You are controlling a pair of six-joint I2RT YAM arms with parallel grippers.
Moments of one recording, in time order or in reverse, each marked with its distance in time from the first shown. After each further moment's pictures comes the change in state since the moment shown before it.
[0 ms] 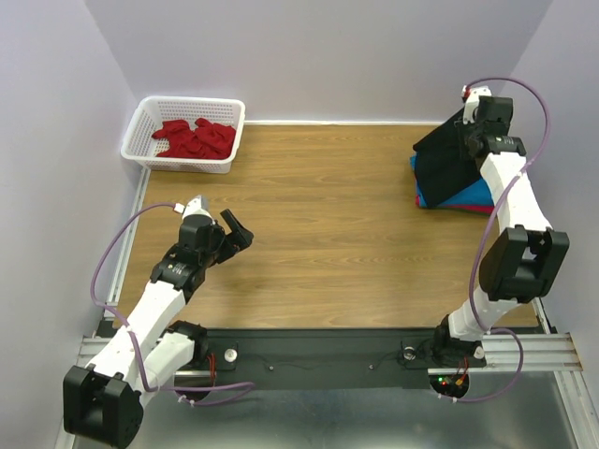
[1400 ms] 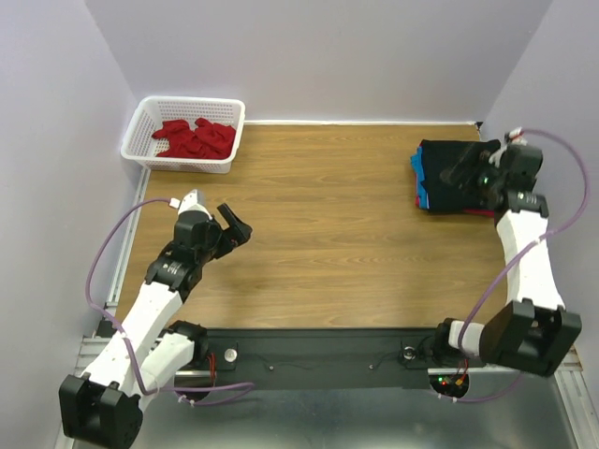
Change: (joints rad) left arm 0.000 -0.015 0.060 -0.046 -0.001 0.005; right arm -0.140 -0.372 -0.375 0.032 -0.425 0.650
